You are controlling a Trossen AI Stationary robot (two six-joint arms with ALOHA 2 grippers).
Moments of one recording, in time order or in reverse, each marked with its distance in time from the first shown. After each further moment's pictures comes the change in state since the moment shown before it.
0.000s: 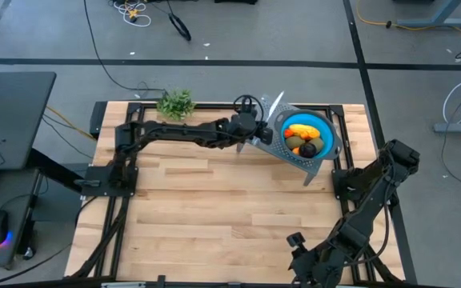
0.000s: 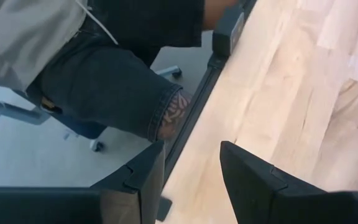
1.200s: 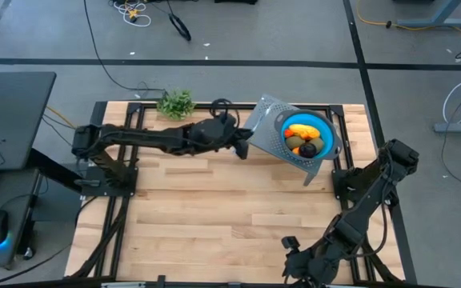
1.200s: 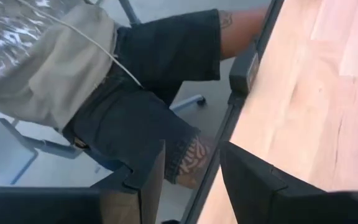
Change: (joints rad) left arm -0.114 -0.390 -0.345 0.069 0.085 0.131; right arm -0.049 0.000 0.000 0.159 -0.061 0.067
